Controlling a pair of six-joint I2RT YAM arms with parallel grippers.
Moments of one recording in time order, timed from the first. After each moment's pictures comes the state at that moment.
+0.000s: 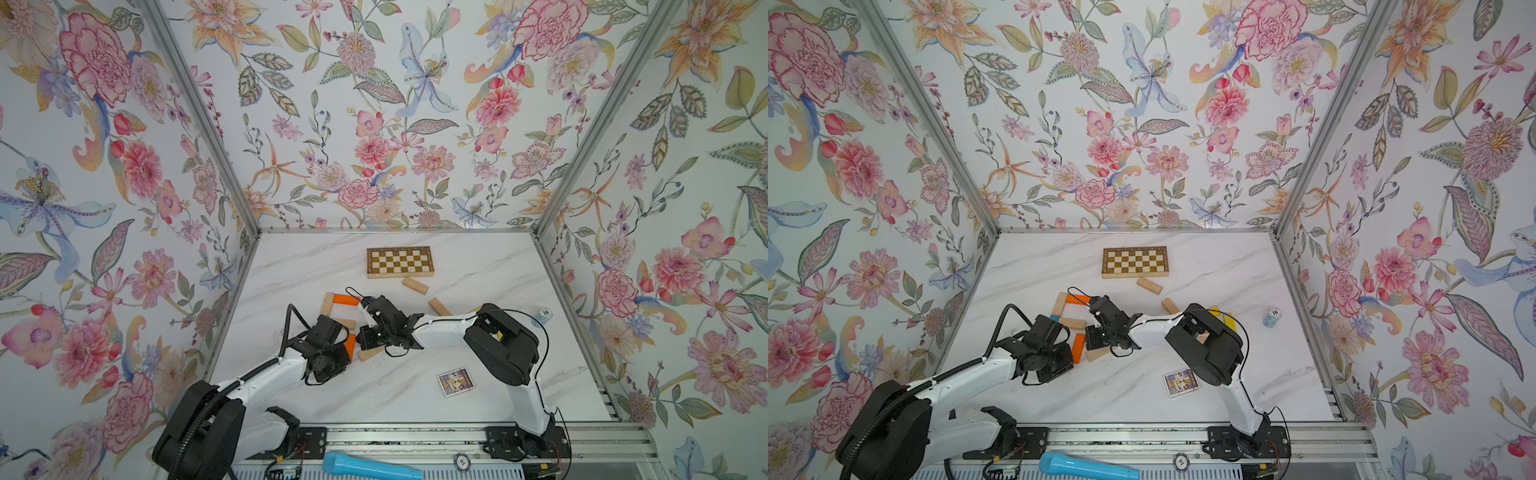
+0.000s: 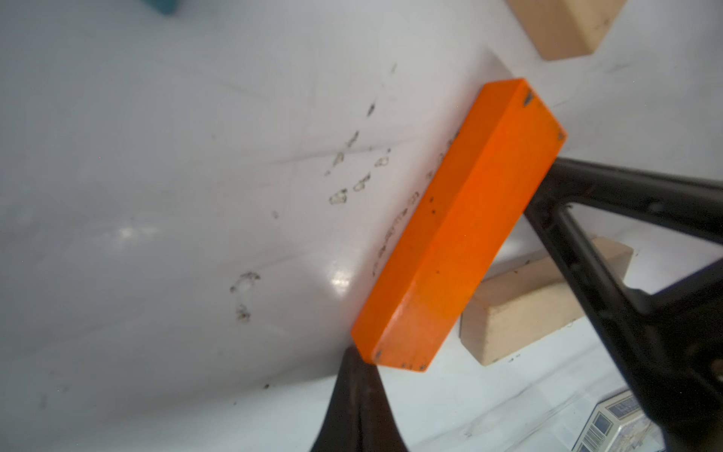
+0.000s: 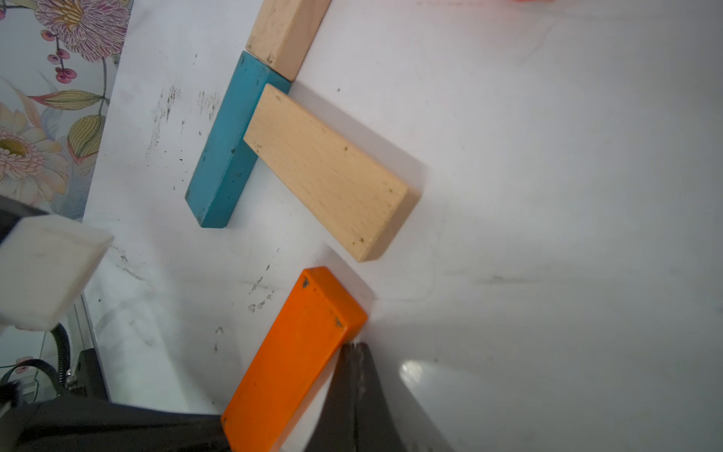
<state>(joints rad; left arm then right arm) -0.49 1.21 0.49 -0.50 0.16 -0.94 0.98 2.09 1.24 0.04 -0.24 0.63</state>
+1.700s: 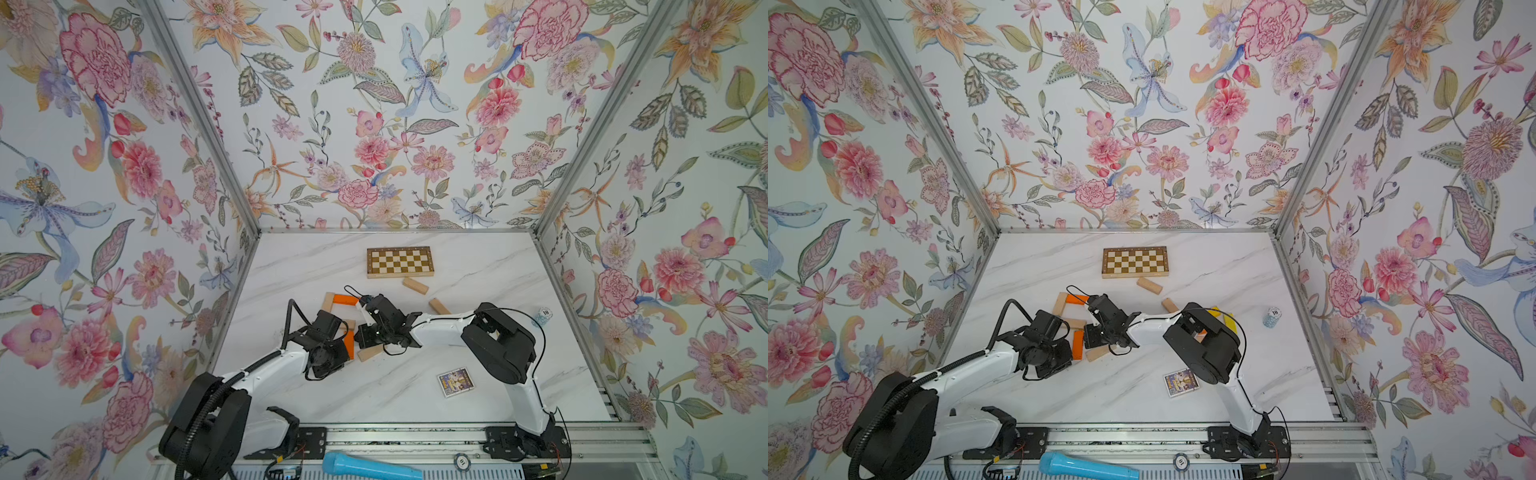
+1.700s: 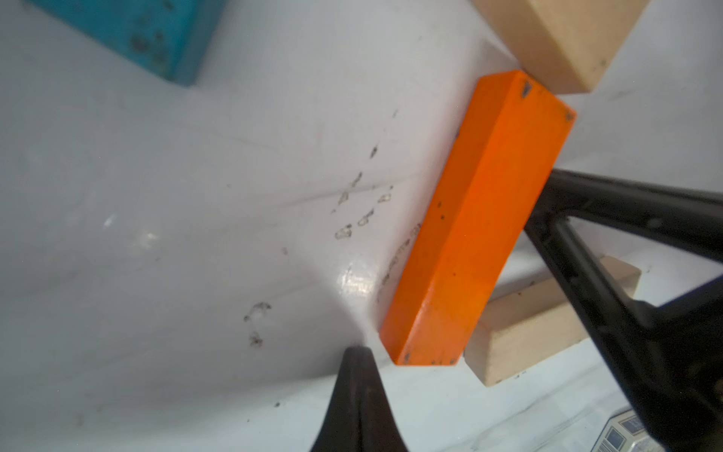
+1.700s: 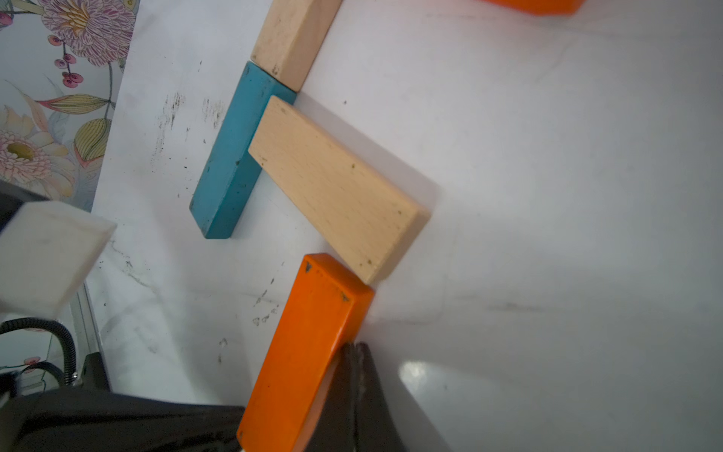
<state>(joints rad) -0.44 1.26 0.53 -0.52 0.15 -0.88 0.97 2.11 1.28 0.04 -0.25 0.63</state>
